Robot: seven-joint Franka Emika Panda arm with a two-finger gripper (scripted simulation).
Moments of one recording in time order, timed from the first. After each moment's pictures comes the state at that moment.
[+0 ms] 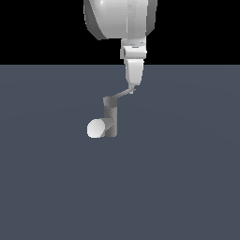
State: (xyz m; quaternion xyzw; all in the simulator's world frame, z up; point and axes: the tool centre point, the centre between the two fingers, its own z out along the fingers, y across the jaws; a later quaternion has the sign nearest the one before) arm 0.082 -0.043 0.190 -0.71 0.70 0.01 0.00
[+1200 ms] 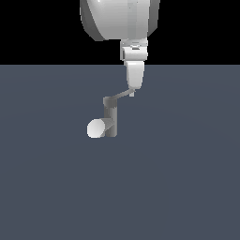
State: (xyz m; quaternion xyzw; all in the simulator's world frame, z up) arm 0.055 -0.044 0.186 -0.71 0.71 0.00 0.00
